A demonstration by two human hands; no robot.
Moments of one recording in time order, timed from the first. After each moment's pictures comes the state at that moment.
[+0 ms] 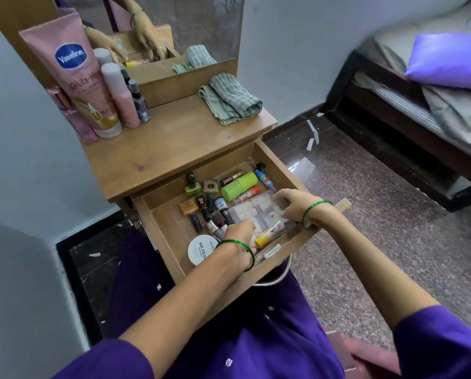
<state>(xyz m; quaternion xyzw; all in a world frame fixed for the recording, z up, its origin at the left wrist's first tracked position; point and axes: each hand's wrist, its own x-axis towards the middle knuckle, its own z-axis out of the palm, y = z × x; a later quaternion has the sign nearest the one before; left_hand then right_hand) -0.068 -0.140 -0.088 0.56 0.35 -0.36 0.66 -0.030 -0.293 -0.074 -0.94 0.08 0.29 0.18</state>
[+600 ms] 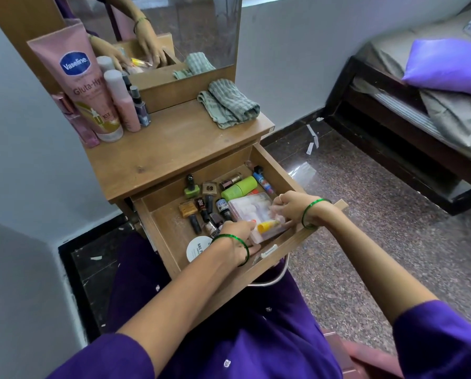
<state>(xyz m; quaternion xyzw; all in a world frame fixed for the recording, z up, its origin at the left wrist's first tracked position) -0.063 -0.139 -0.082 0.56 0.32 -0.35 0.68 -0.029 -0.297 -0.079 -0.90 0.08 0.31 0.29</state>
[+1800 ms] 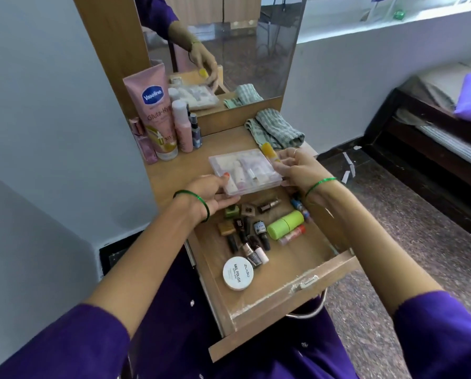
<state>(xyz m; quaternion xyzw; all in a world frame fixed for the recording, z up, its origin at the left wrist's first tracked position) 0.023 -0.026 -0.006 0.53 0.24 -0.23 0.78 0.049 -0.223 -0.014 -0.81 0.03 0.09 0.57</state>
